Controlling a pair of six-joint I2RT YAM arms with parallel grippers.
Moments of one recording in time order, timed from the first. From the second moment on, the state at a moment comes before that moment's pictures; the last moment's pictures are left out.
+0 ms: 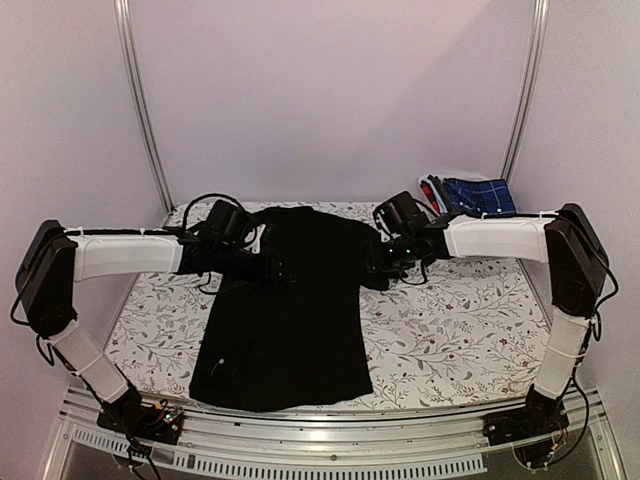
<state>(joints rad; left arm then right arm) -0.62 1.62 1.01 -0.20 0.34 -0.63 0.73 1.90 1.35 -0.31 0.13 0.46</state>
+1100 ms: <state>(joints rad) -0.62 1.62 1.01 -0.20 0.35 -0.64 0.57 2.12 1.43 -0.41 0.25 0.49</state>
